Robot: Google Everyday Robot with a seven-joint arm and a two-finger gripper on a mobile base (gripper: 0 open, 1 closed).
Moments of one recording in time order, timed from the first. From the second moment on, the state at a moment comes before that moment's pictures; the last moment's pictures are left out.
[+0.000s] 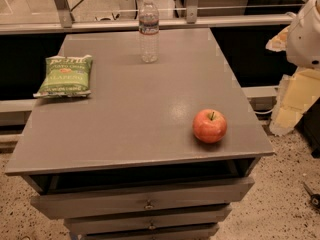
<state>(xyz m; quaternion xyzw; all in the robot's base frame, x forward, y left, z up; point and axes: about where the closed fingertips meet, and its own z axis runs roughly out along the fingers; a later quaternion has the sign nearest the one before) 0.438 -0.217 0.976 -0.60 0.78 -0.03 0.16</state>
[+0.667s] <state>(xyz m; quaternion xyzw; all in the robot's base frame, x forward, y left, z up) 0.457 -0.208 0.970 -0.60 0.78 -0.02 0.18</state>
